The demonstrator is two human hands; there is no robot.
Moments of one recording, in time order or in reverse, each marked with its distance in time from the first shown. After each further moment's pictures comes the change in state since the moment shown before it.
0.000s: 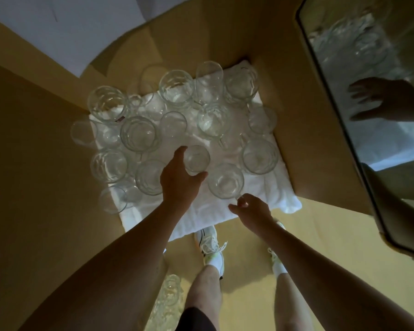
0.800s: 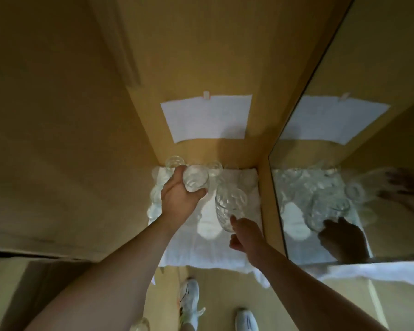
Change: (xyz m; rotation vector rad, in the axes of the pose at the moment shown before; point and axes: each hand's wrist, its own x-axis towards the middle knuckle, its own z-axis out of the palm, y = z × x) left_hand -0.148 0.151 -0.195 -0.297 0.427 -0.053; right_hand -0.197 -0.082 -0.117 0.437 -0.061 -0.117
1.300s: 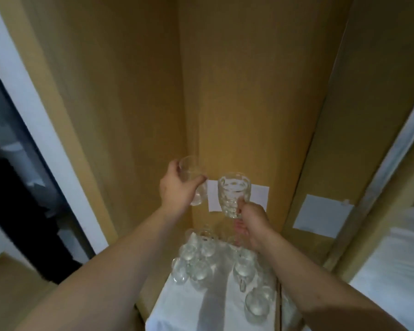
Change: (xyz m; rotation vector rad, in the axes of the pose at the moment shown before) left_hand -0.094 0.170 -0.153 -0.236 0.531 0.111; right_hand -0.186 -0.138 -0.045 -0.084 -0.216 -0.627
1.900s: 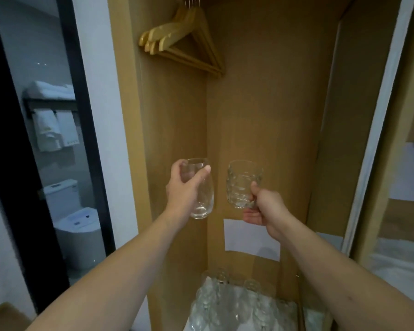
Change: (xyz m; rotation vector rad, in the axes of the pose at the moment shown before) left_hand -0.029 0.080 -0.139 -0.450 -0.006 0.089; right_hand -0.136 -0.104 0.015 0.122 -0.030 -0.302
